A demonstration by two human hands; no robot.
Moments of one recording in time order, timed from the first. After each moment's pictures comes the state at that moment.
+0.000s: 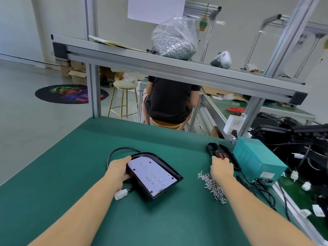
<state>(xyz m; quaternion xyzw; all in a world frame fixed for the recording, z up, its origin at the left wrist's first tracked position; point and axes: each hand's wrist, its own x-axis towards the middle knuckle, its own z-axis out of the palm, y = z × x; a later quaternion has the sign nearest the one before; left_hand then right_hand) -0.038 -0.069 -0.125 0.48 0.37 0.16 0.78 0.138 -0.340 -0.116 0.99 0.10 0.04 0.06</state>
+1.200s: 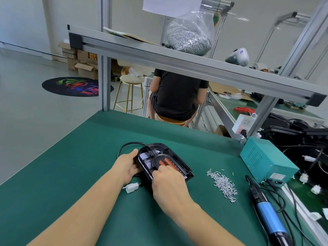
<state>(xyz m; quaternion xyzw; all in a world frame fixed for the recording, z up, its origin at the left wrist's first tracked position) -0.047 -0.059 -0.125 0.43 0.31 0.13 0.84 -0.063 -0.220 -0.086 0.87 0.45 0.20 -0.06</state>
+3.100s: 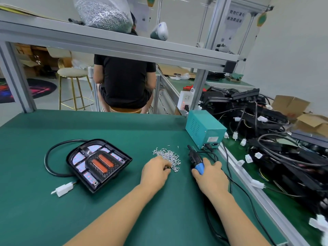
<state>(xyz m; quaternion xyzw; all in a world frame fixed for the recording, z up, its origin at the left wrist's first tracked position) 0.007 -0.279 -0.143 0.94 0.00 0.10 0.32 0.019 -0.454 -0.122 0.99 -0.06 0.02 -0.11</state>
